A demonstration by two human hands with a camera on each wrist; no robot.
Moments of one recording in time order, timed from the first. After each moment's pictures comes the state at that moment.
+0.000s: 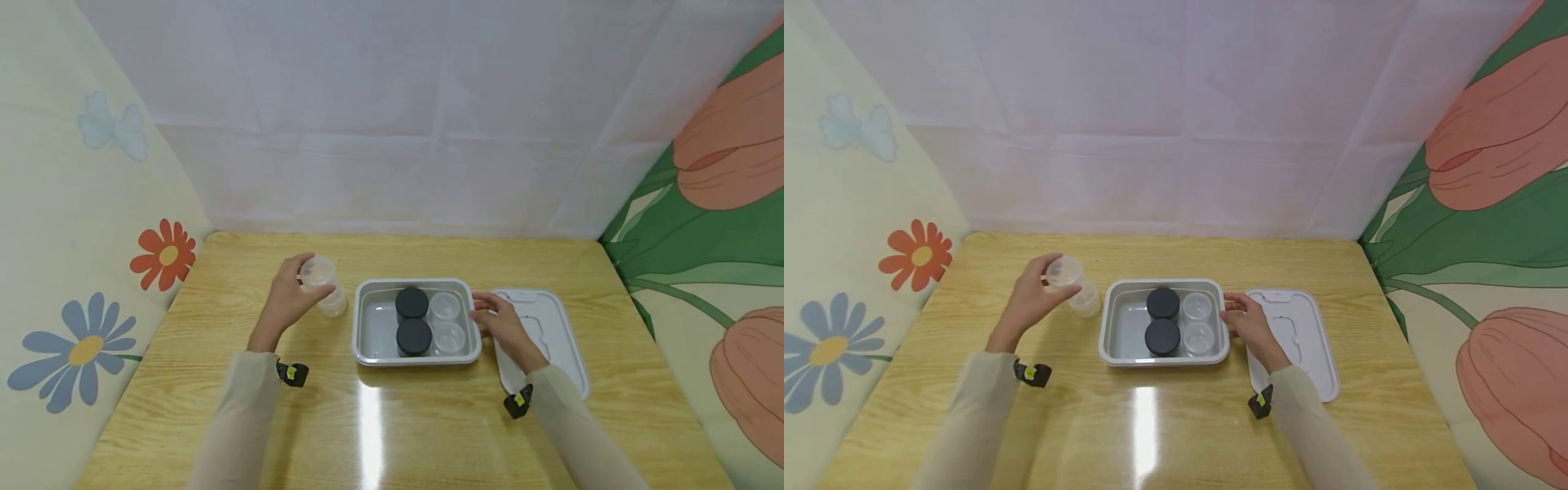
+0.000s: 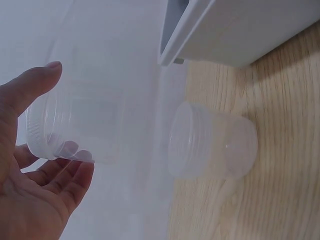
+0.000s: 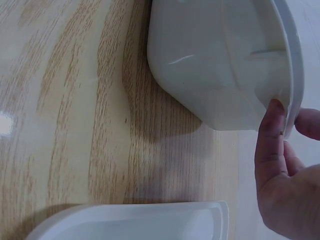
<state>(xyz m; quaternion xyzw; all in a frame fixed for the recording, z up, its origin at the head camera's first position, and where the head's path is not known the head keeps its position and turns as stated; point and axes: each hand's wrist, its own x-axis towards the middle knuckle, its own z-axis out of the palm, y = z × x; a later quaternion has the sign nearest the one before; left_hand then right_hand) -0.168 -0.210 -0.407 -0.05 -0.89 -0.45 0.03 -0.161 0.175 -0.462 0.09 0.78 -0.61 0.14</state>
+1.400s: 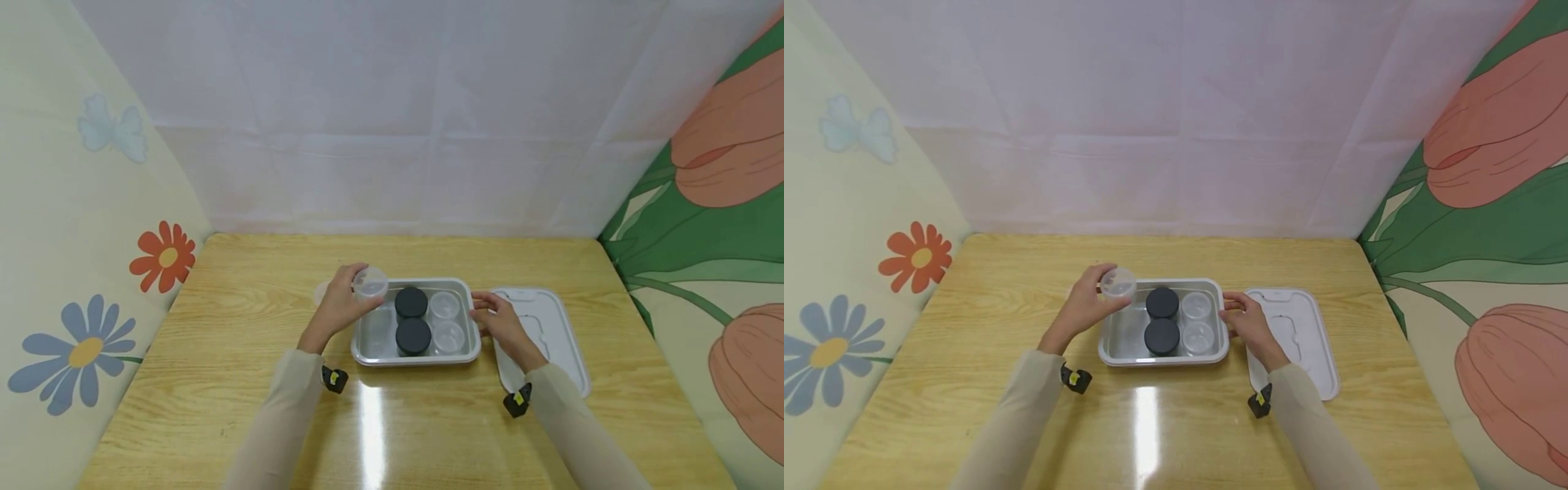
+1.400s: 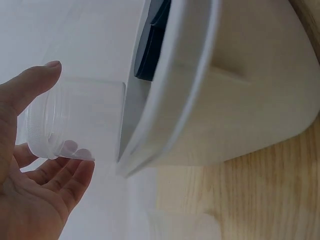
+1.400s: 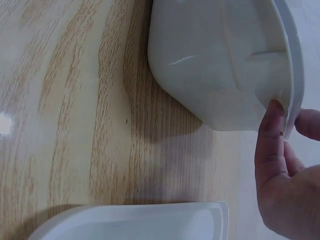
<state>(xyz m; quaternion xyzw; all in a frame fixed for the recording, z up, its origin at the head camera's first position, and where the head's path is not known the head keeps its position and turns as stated) -0.172 -0.138 -0.424 -0.12 -0.89 -0.45 0.01 -0.162 0.176 -0.463 0.09 0.77 -0.61 0.14</state>
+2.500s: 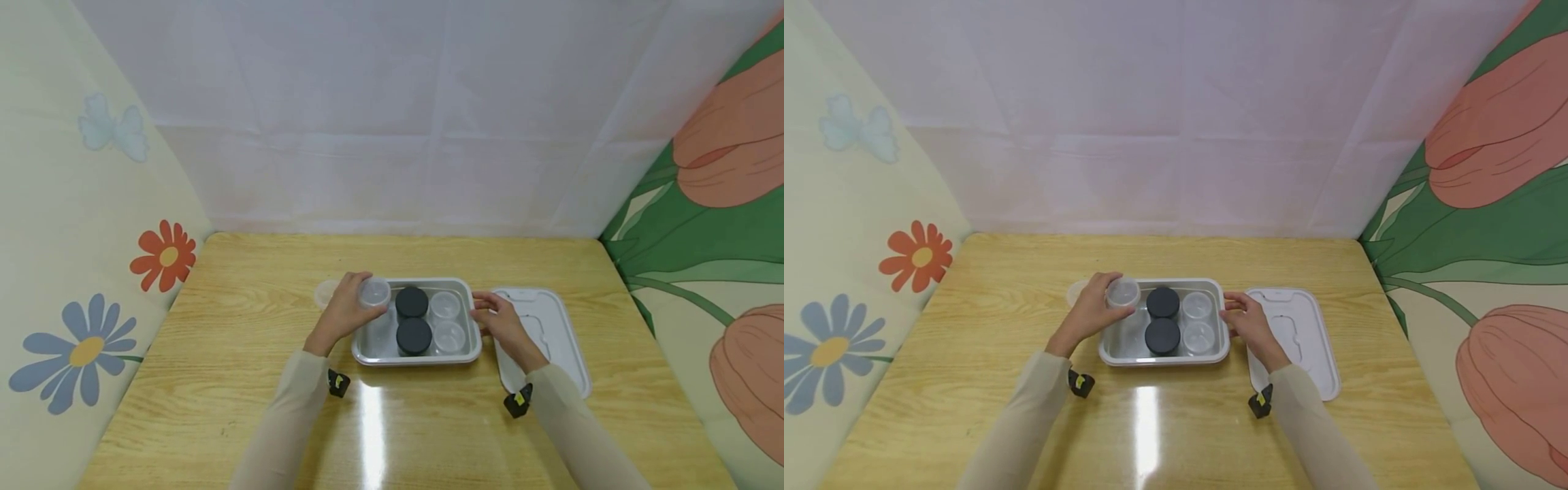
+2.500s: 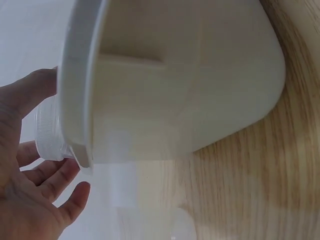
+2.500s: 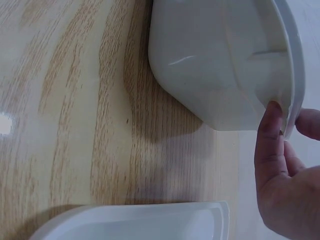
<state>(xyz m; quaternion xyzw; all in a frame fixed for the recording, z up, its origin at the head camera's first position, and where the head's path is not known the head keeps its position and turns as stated) -0.171 -0.135 -0.444 -0.14 -0.90 -0.40 0.02 -0.161 0.174 -0.462 0.09 0.77 -0.62 0.14</state>
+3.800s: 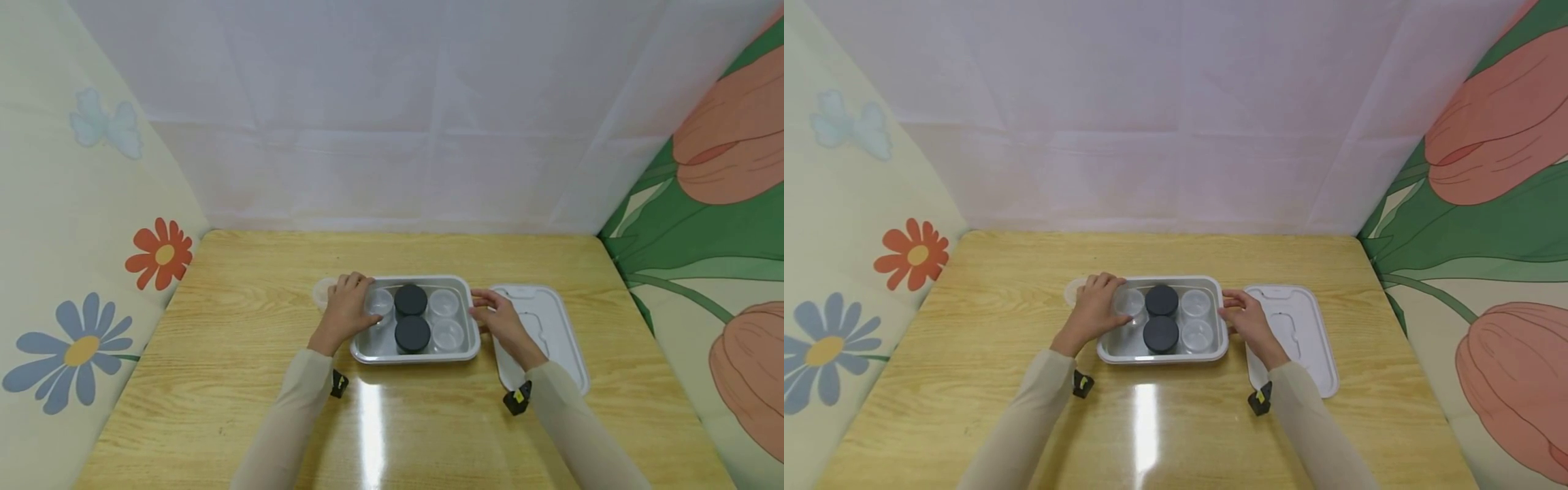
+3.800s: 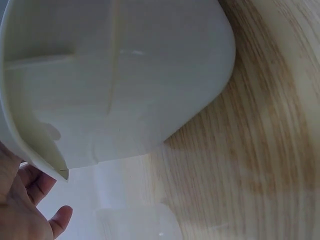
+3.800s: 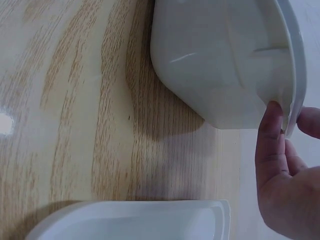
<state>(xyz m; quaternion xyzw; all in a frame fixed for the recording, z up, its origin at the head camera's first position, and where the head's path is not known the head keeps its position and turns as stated) -0.174 -0.130 -0.458 -0.16 -0.96 -0.22 0.04 -0.164 0.177 -0.468 0.10 0.76 -0.62 0.15</state>
